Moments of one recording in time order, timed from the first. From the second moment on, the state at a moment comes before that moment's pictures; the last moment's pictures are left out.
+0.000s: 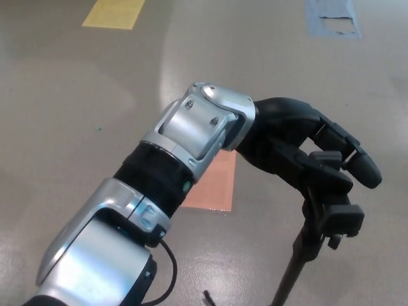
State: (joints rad) left_arm -1.14 0.03 -0.38 0.68 -0.12 0.66 -0.95; right_arm -0.31 -0.48 0.26 1.21 -0.33 -0.18 0.32
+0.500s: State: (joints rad) left_arm -1.13 0.03 -0.33 0.69 -0.12 0.66 -0.97; right_arm -0.32 -0.49 0.27 1.20 -0.34 -0.18 0.33
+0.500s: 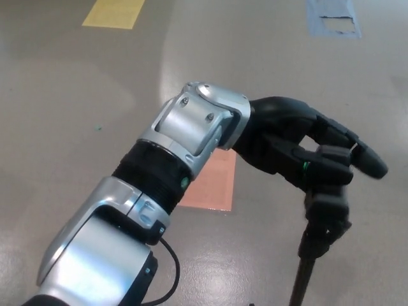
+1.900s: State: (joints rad) left_arm -0.54 0.11 -0.12 0.02 -0.12 0.46 -0.63; right_arm -0.30 -0.49 0.29 1.19 -0.35 -0.18 0.33
